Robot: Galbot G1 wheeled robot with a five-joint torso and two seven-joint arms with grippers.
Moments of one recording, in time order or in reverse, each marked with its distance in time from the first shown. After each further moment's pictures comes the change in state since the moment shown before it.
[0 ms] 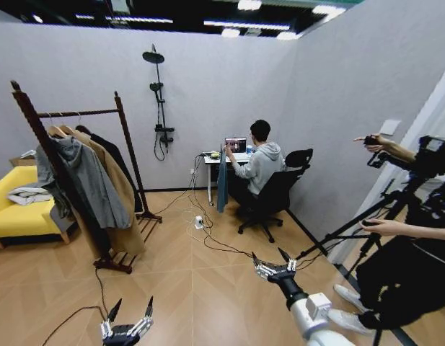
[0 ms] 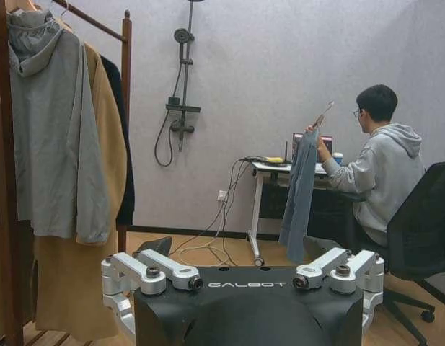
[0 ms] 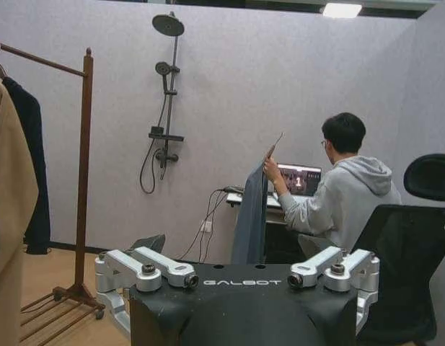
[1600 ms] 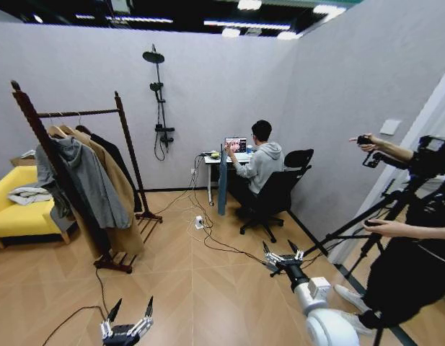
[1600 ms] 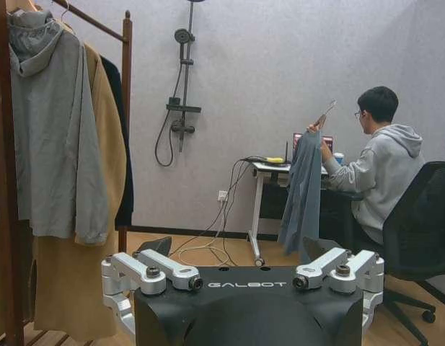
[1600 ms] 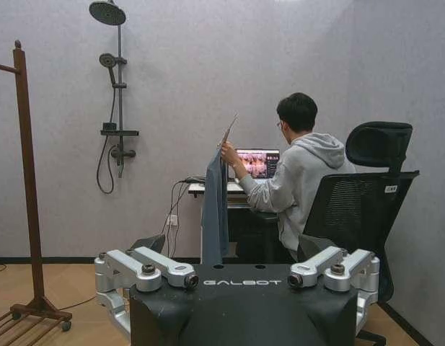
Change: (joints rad) left arm 0.000 0.000 0.000 0.000 0.000 0.000 0.000; right arm 0.030 -0.044 0.030 -0.081 0.144 0.002 0.132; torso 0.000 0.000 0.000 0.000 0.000
